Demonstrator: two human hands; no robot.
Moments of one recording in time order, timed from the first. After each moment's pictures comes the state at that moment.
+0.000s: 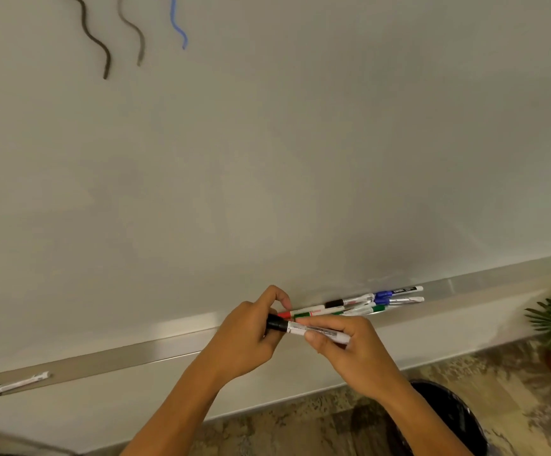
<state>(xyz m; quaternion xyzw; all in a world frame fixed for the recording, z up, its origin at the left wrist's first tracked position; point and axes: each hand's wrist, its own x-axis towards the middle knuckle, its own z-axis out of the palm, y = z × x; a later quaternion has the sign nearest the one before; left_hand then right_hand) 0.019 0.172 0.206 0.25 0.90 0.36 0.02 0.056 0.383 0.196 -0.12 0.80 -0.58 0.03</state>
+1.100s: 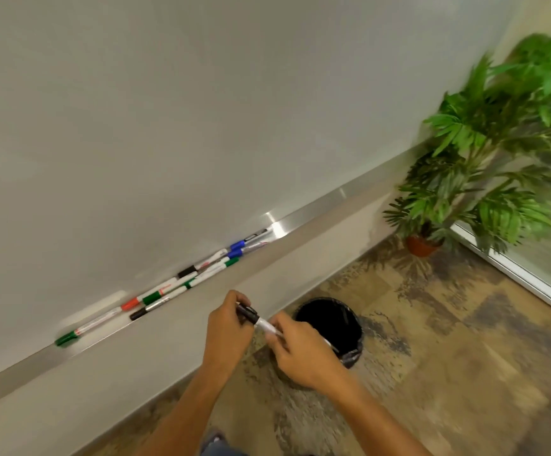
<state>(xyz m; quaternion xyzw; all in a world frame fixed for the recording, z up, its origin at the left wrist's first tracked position) 0.051 0.438 0.092 0.09 0.89 0.45 0.08 0.130 0.583 0.087 0.02 0.93 -0.37 0.06</state>
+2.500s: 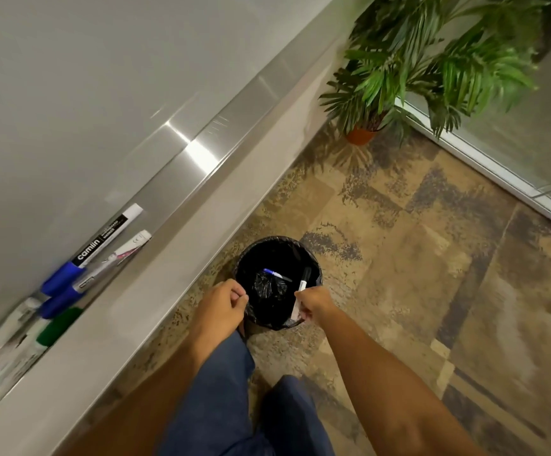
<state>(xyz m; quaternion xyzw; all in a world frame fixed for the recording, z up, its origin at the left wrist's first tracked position) -0.093 0.595 -0.201 0.24 0.86 0.25 0.37 0.038 0.779 -0.259 0.68 0.45 -0.55 0.20</state>
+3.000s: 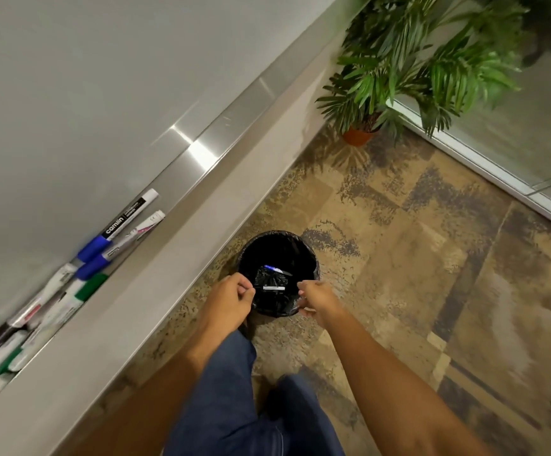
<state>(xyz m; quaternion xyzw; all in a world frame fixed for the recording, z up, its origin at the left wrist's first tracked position) -0.060 0.586 -0.165 0.24 0.87 0.26 0.35 0.071 0.754 -0.204 0.65 0.39 -0.64 0.12</state>
